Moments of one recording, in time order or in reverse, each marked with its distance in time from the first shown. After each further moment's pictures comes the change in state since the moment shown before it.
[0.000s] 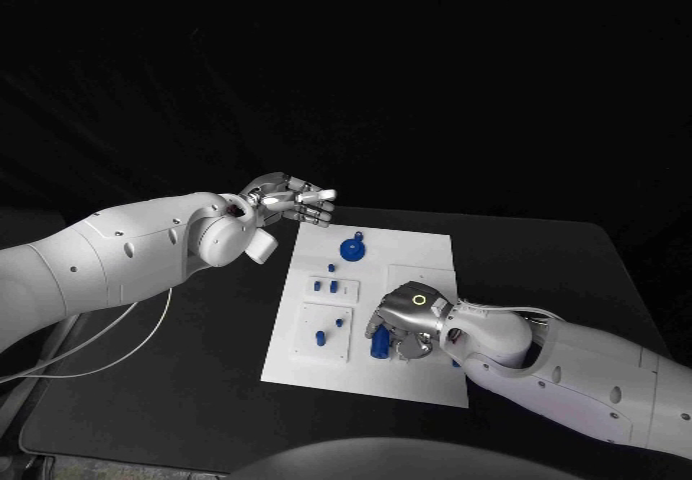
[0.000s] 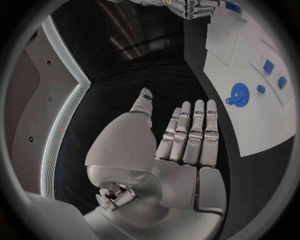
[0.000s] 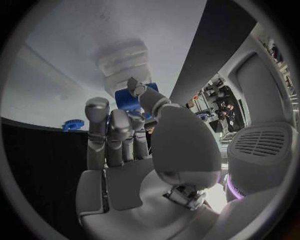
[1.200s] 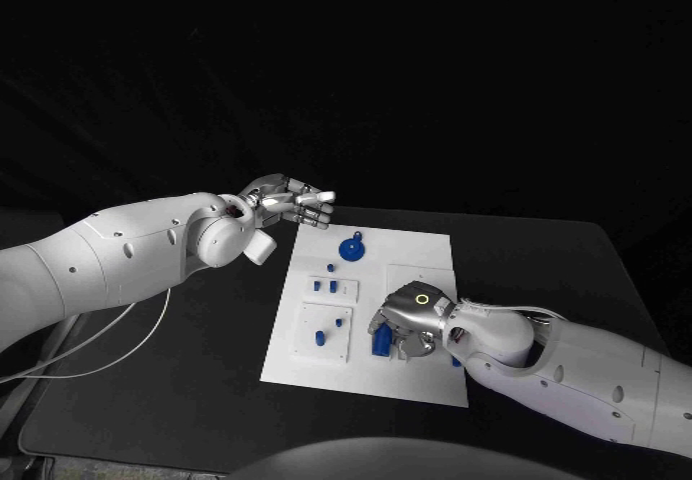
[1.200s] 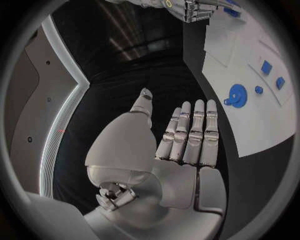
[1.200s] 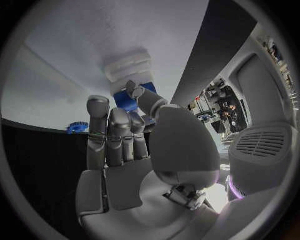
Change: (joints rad) left arm 0.000 -0.001 -0.003 -0.003 -0.004 0.010 -0.010; left_hand 0.000 0.000 0.003 0.003 0.000 0.000 0.000 0.000 0.000 -0.004 0.004 0.000 0.000 0.000 0.000 0.000 0.000 0.000 0.000 0.000 0.000 0.000; right arm 0.000 -0.009 -0.001 -0.003 0.000 0.014 -0.015; right_hand 0.020 -0.007 -0.005 -0.003 0.000 -0.085 0.020 0.009 -0.051 0.006 -0.005 0.013 0.144 -0.017 -0.002 -0.023 -0.015 0.000 0.000 0.000 -0.085 0.000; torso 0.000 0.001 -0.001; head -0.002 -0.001
